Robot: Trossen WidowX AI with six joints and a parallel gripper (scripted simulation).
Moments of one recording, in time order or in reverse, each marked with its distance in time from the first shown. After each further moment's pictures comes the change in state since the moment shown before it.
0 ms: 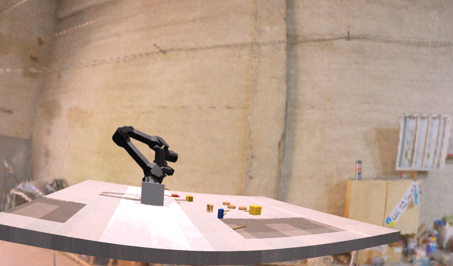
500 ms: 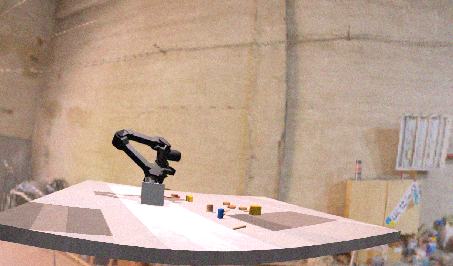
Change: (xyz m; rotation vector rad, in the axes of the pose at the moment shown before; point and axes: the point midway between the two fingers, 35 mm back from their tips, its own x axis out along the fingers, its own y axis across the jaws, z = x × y) arm -0.001 0.005 0.008 0.029 -0.006 0.097
